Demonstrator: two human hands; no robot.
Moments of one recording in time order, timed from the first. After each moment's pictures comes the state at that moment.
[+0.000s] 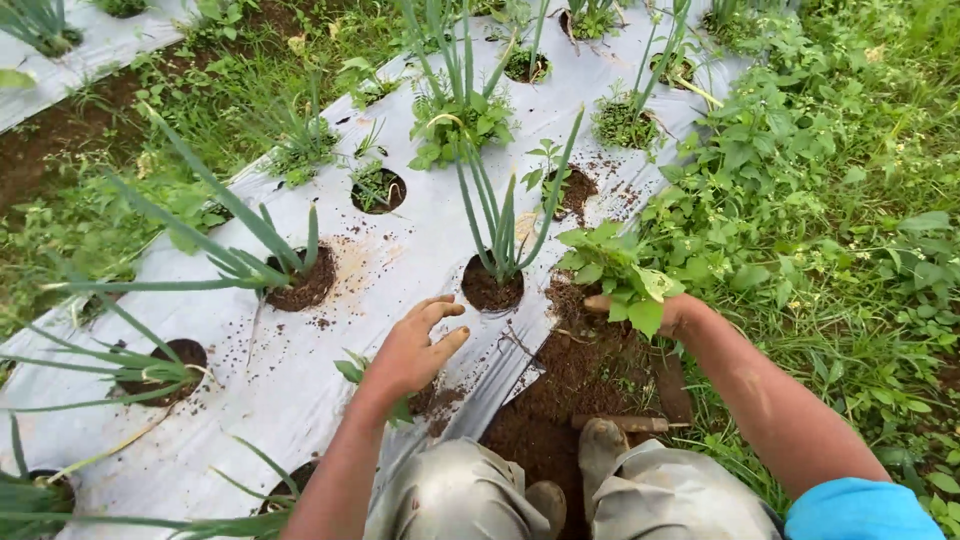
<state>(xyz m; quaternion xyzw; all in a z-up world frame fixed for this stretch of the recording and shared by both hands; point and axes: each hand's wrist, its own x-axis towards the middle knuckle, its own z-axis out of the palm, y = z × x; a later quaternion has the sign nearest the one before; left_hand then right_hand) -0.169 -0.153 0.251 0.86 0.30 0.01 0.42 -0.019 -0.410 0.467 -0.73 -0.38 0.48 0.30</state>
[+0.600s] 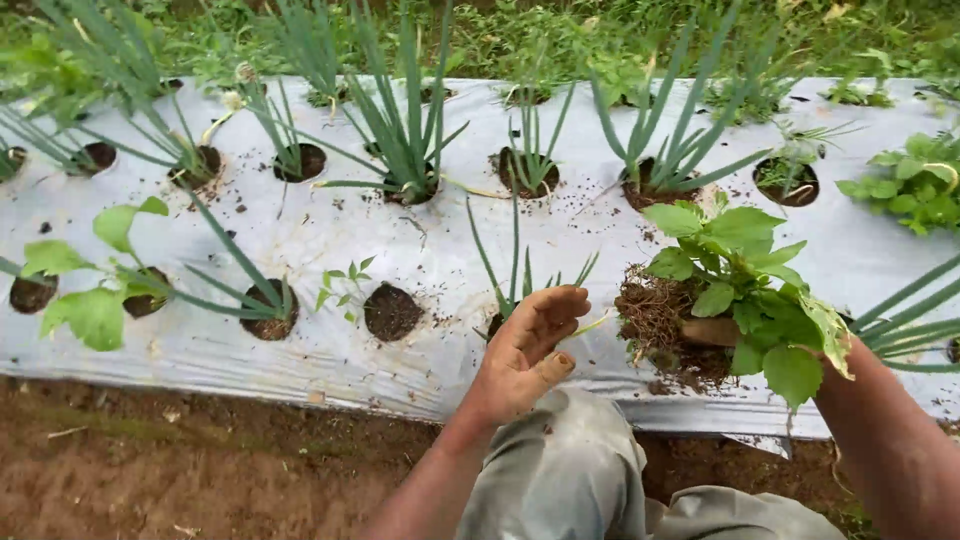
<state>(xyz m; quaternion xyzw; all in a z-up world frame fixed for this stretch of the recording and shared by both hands) -0.439 -0.278 0.244 0.55 0.26 0.57 0.55 -0.135 -0.280 0.437 -0.56 -0.62 0.53 0.12</state>
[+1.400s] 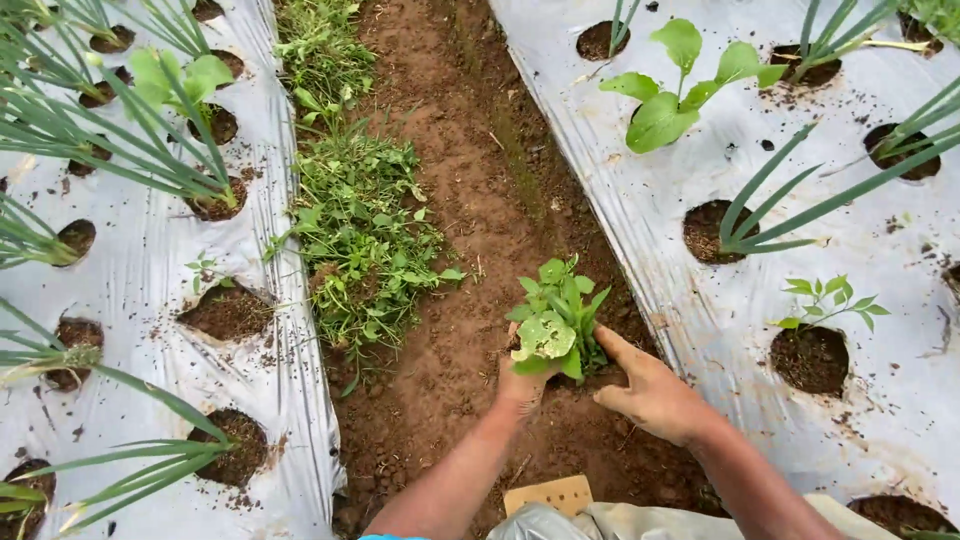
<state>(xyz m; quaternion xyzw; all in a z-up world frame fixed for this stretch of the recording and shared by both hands) -0.727 -0.580 0.075 -0.15 0.80 0.46 0.36 -0.648 -0.394 0.211 -0.07 -0.83 0.51 -0.20</state>
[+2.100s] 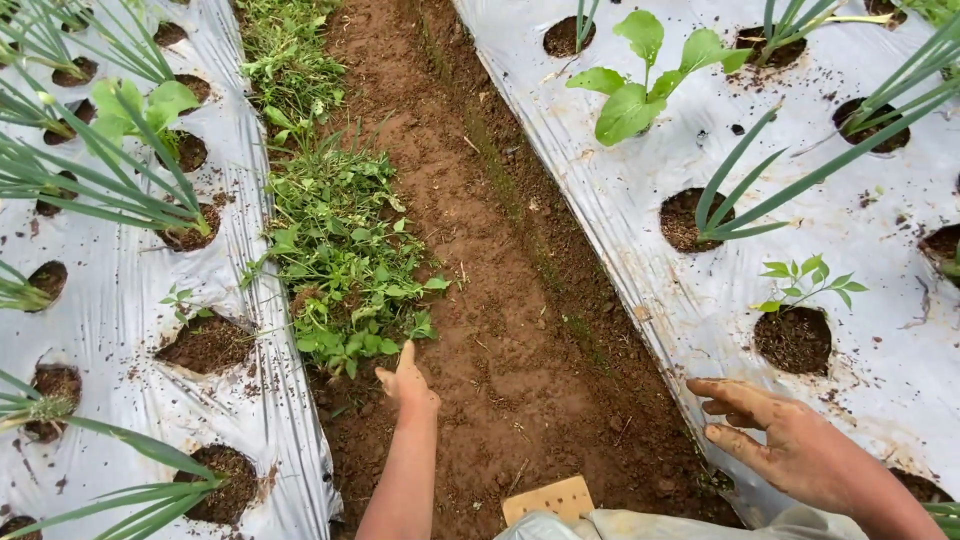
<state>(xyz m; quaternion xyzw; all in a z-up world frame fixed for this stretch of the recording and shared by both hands) -0.783 -0.674 0.096 -0.56 0.48 0.67 -0.01 -0.564 -0.308 0.268 -0.18 -0.90 0.31 -0.26</state>
